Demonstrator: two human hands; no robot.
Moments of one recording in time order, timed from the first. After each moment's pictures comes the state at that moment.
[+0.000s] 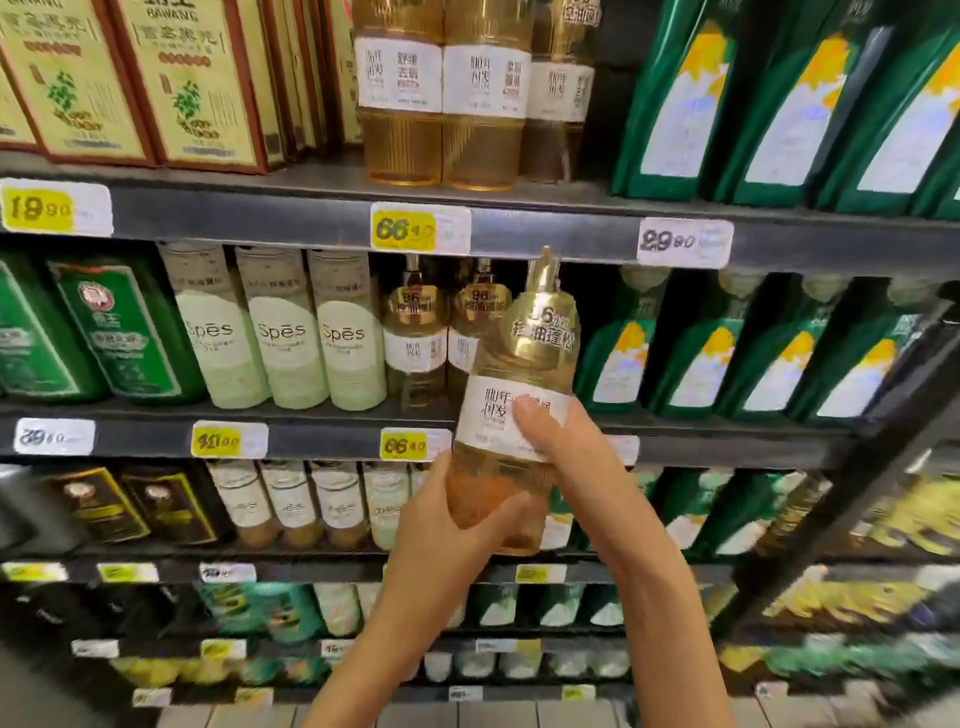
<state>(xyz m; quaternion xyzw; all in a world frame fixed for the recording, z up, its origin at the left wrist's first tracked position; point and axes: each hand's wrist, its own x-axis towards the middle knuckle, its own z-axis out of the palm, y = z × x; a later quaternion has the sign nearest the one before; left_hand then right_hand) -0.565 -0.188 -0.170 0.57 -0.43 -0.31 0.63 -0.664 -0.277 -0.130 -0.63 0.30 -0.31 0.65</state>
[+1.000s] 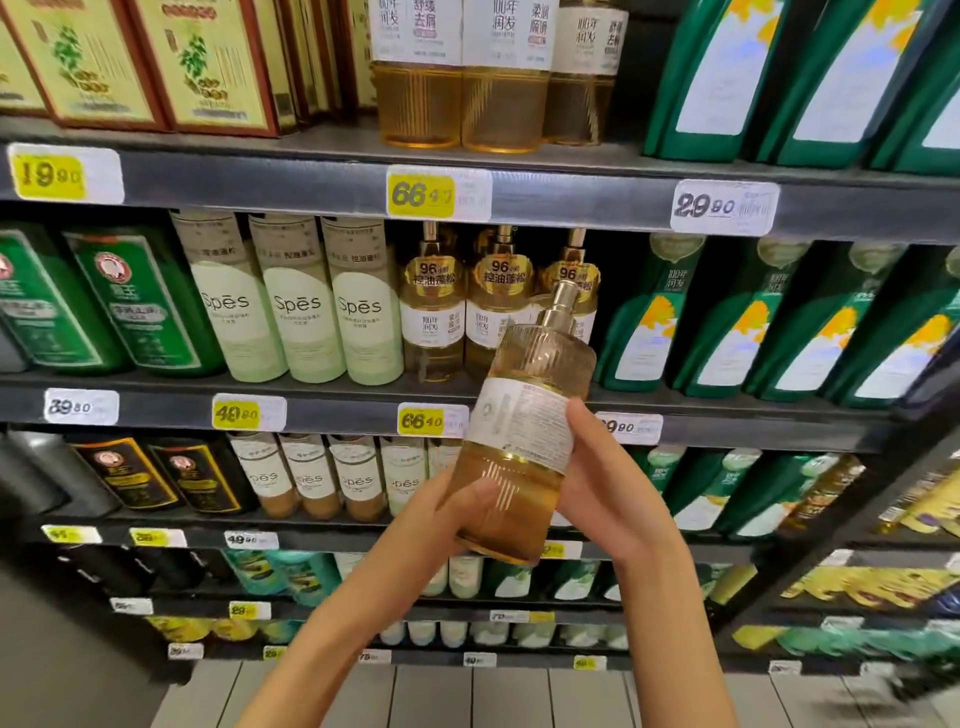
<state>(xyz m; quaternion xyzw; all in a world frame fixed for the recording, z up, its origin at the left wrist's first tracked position) -0.535 -0.179 -0.189 0.53 -0.42 -0.49 0.55 -0.666 -0.289 -0.165 -0.46 0.13 -0.26 0.84</state>
